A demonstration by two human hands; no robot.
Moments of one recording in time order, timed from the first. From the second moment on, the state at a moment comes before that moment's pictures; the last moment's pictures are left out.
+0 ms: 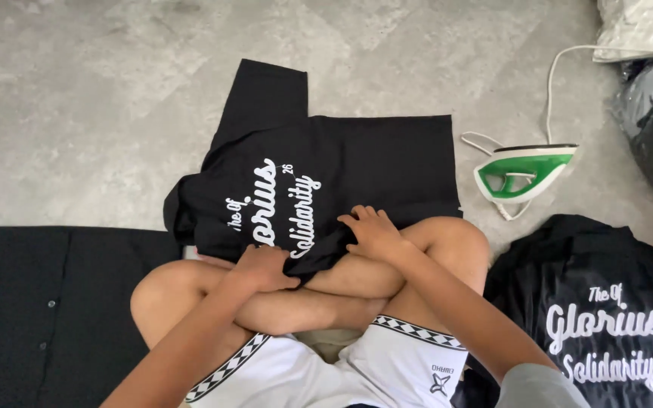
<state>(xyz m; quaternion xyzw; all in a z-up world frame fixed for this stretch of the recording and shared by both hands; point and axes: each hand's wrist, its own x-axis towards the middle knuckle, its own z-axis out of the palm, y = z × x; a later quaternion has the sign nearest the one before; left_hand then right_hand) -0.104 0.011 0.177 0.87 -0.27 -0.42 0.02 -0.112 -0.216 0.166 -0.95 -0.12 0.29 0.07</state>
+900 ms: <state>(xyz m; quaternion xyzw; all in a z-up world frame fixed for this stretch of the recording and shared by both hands) -0.111 -0.006 0.210 0.92 -0.11 0.00 0.38 -0.151 -0.212 0.162 -0.97 -0.01 -0.18 0.18</state>
